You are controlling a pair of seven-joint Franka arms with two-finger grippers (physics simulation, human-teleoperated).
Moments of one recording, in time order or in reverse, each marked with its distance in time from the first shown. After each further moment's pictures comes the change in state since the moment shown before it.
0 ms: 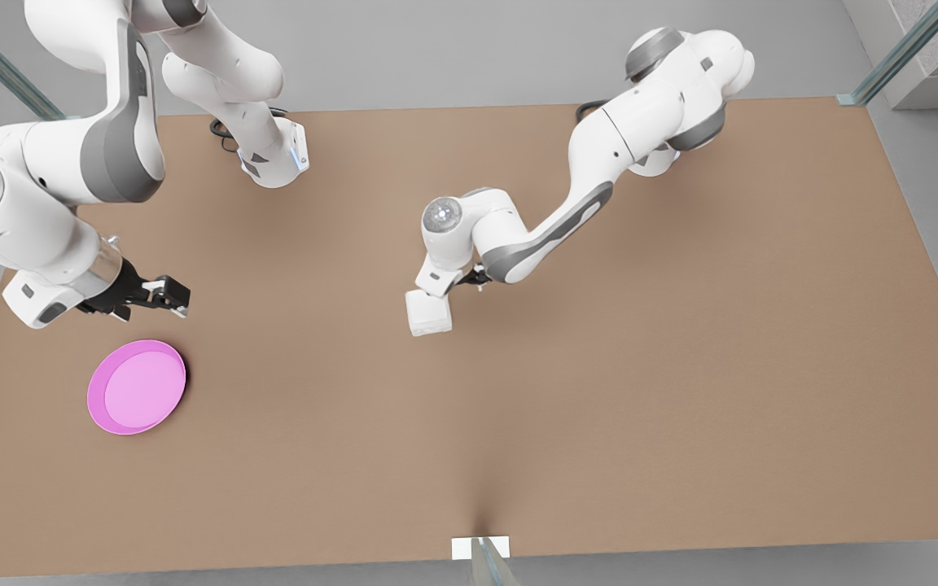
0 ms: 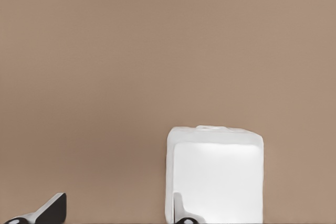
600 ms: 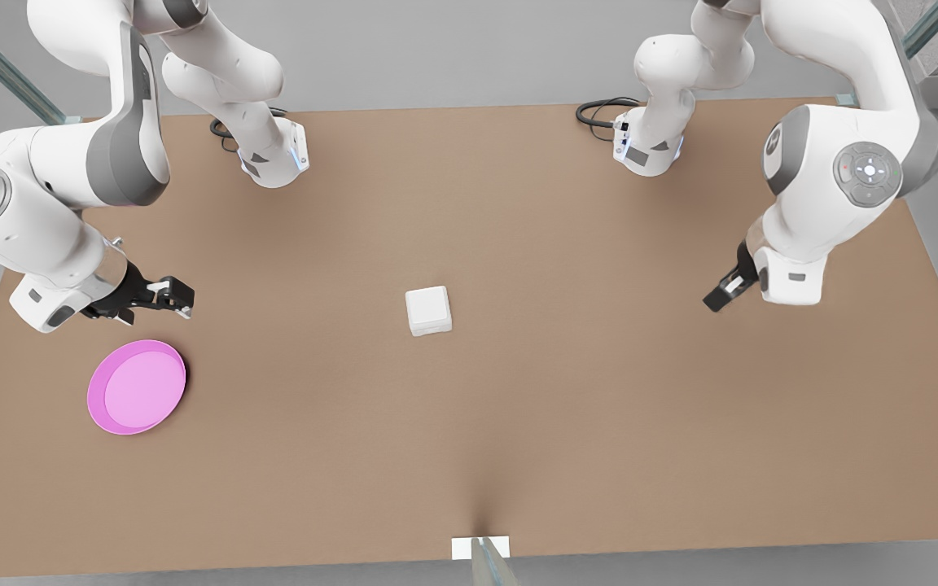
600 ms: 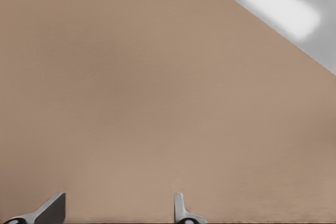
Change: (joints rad) left arm 0.246 -0.677 0.639 -0.024 -0.624 -0.384 0.589; right arm 0.009 0.005 0.000 -0.002 -0.001 0.009 -0.044
